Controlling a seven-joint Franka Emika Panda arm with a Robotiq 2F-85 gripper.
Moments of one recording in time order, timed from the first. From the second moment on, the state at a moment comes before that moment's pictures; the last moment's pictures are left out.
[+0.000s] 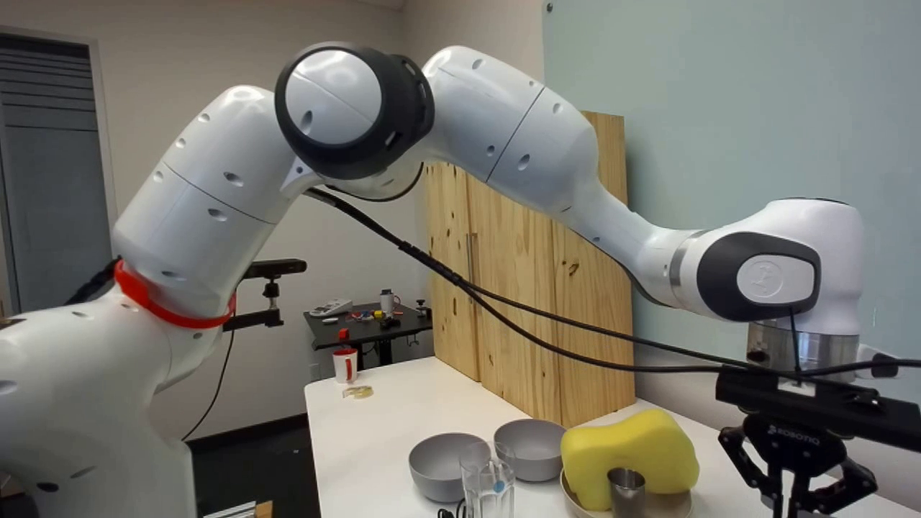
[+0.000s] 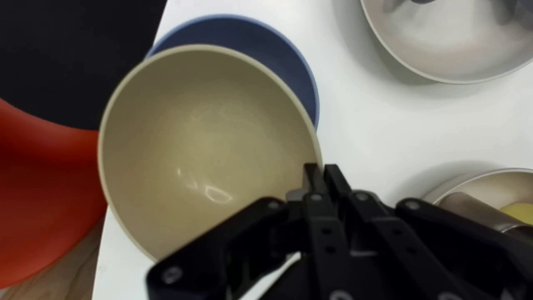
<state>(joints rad) -0.36 0.66 -0.08 -1.52 0.02 2.10 -0.82</state>
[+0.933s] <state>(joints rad) -0.26 0.63 -0.05 -1.50 -0.07 2.06 -0.85</state>
